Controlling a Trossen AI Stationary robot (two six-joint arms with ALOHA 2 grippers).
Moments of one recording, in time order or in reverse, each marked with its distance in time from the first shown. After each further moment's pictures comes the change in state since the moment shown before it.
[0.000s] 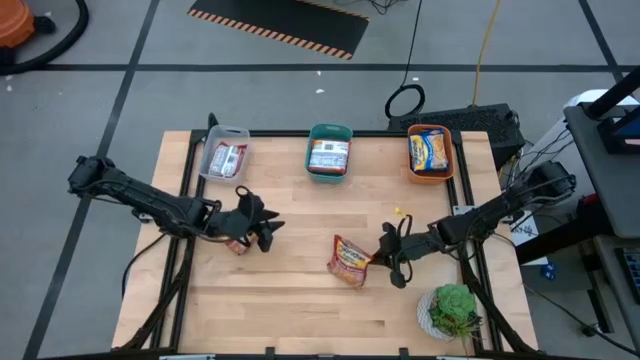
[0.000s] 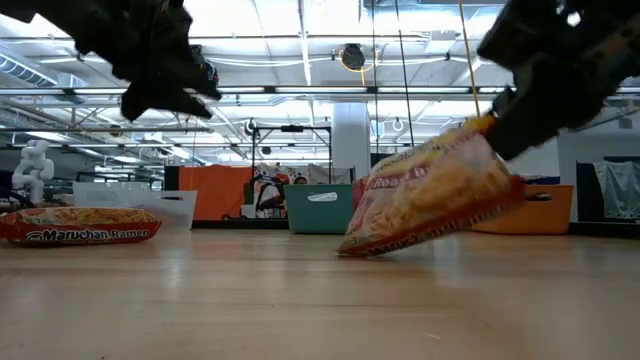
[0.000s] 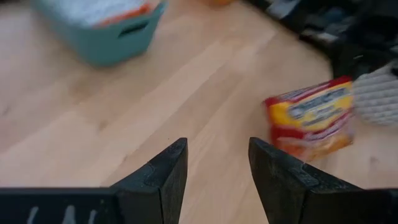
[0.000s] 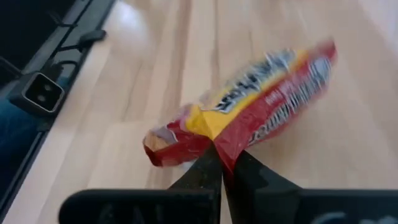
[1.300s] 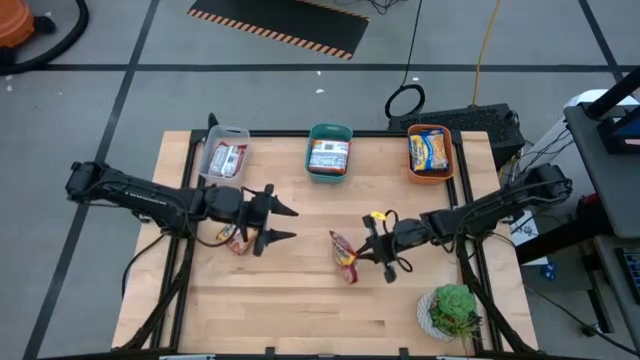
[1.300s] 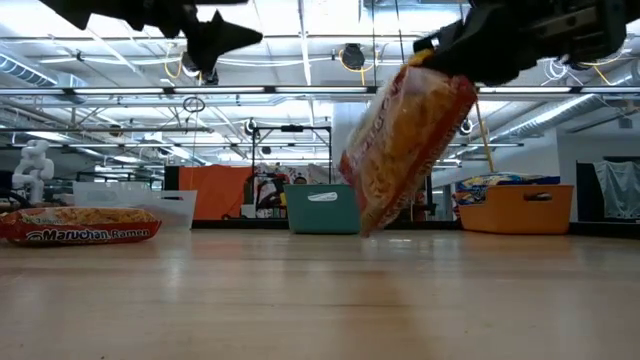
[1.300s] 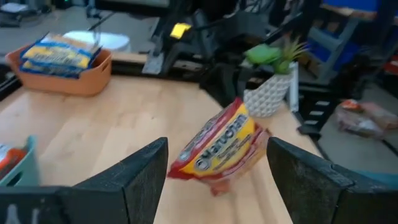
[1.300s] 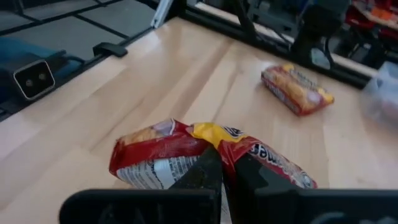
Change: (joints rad) left arm 0.160 0.000 0.021 0.380 0.500 0.621; right arm -0.117 0.058 0.126 0.138 -0.135 -0.646
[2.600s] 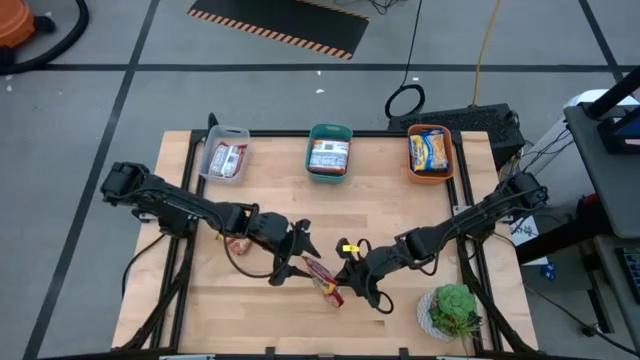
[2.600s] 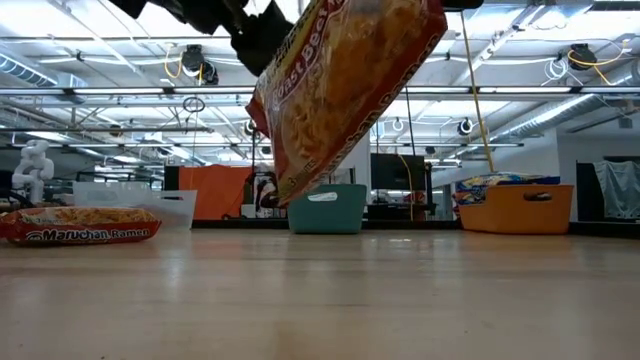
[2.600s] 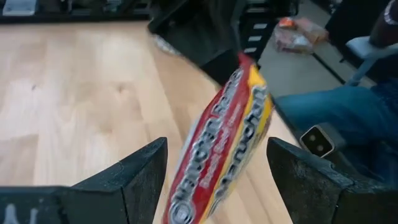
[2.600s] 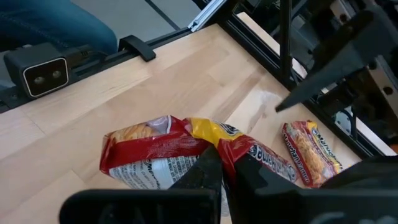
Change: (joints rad) left arm -0.106 0.413 0.303 -0.156 0.227 0.084; right arm 0.131 0.251 0.420 -0.261 0.062 -0.270
